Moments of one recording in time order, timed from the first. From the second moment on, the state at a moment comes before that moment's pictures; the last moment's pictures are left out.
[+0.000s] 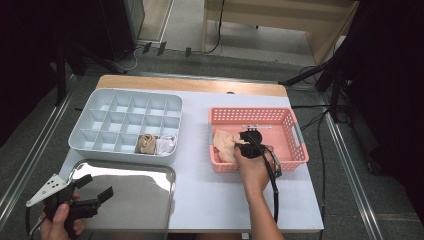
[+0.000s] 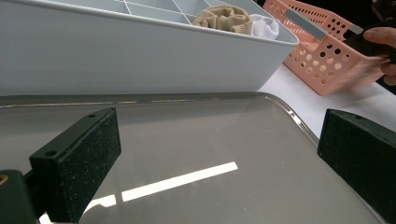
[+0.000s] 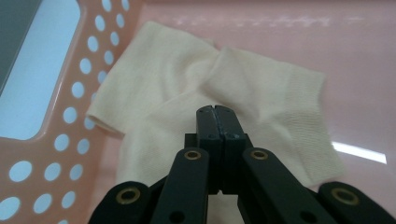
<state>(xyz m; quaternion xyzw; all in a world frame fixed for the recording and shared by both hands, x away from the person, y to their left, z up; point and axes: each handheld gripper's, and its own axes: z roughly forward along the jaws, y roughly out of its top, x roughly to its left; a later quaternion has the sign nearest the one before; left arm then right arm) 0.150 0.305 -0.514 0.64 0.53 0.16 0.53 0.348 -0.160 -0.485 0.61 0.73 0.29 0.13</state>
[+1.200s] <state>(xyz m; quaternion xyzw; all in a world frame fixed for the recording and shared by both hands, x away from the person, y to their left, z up) 0.152 0.302 -0.512 0.65 0.53 0.17 0.53 0.333 -0.215 -0.452 0.61 0.67 0.39 0.17</state>
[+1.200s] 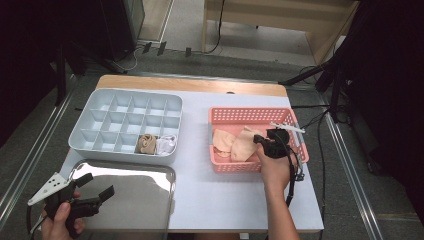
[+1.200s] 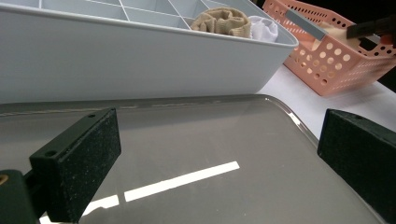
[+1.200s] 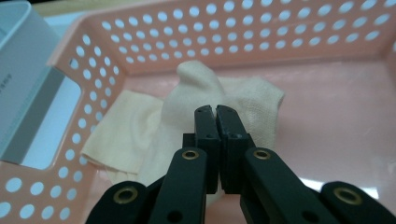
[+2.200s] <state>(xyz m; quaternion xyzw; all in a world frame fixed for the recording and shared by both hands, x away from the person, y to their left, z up) 0.152 0.292 -0.516 0.65 0.52 0.16 0.52 0.294 -0.202 -0.469 0.55 0.62 0.51 0.22</state>
